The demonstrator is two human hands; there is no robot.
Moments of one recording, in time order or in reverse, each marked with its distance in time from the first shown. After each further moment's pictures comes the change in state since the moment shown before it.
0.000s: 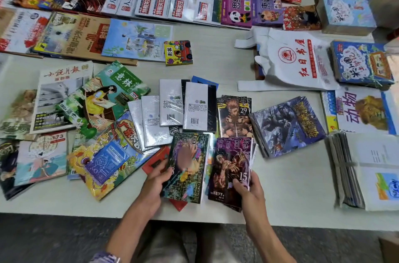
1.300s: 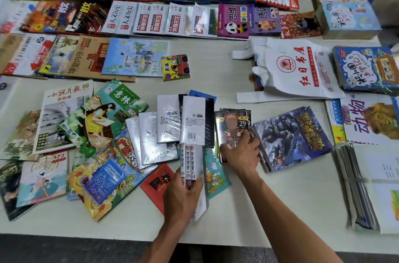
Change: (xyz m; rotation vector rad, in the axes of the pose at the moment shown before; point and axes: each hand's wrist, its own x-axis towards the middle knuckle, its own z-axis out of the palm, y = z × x) left_hand 0.002 -0.013 0.077 0.755 0.314 0.420; right_hand 0.125 -0.096 0.040 -0.841 0.163 -0.121
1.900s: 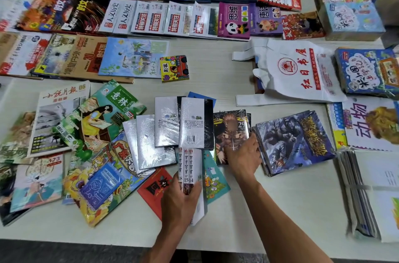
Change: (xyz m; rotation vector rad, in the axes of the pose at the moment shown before) left_hand 0.005 0.002 0.004 0.024 0.031 0.002; right_hand 0.014 0.001 0.006 0.053 0.151 0.048
